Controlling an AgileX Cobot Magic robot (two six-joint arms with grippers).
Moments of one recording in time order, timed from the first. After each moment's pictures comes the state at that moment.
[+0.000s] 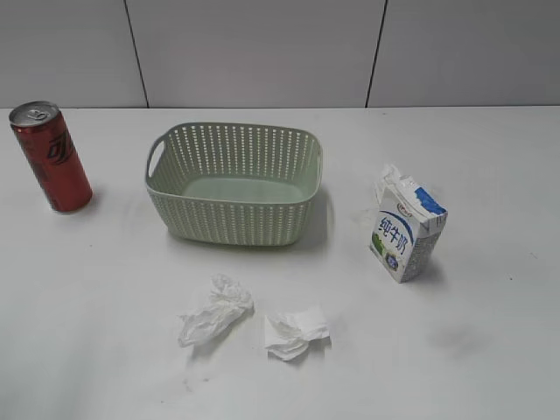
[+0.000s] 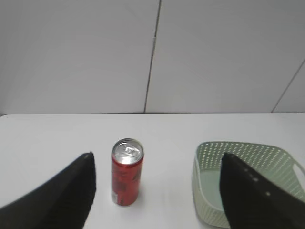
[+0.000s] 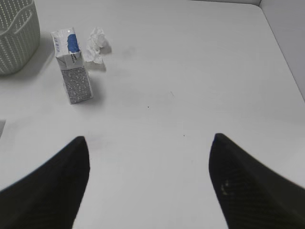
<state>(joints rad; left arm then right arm) -0.04 0.74 -0.92 -0.23 0.63 0.20 0.05 0.00 -0.42 0.11 0.95 -0.08</state>
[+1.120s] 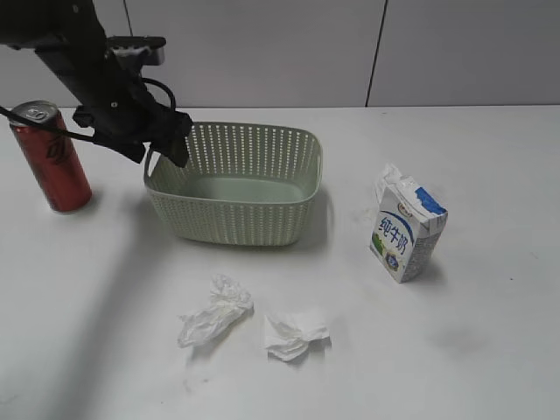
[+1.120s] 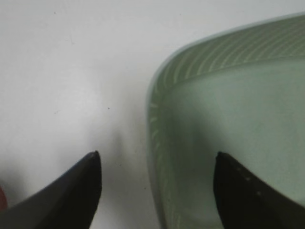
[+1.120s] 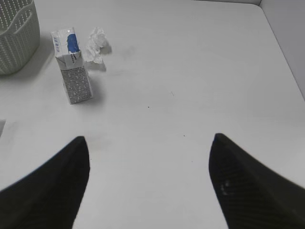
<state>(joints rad) -0.30 2.06 -1.53 -0.23 0.76 0.22 0.05 0.00 -0.42 0.11 0.95 -0.08</state>
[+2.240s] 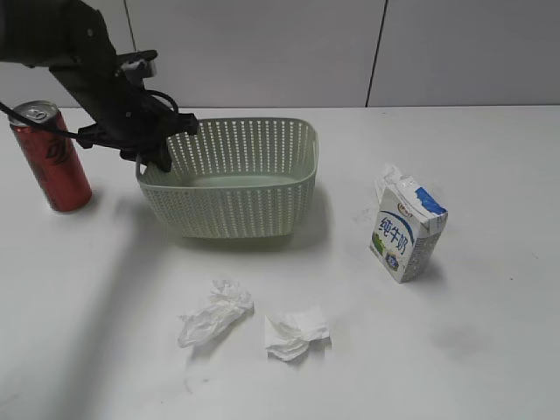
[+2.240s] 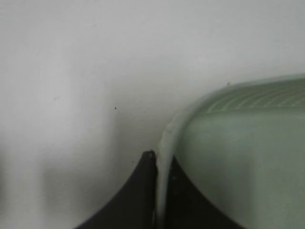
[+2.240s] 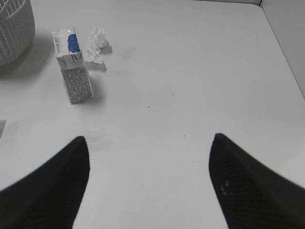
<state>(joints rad) -0.30 2.10 -1.54 -0.21 0.71 -0.06 0.05 0.00 -0.42 0.11 0.95 -0.08</state>
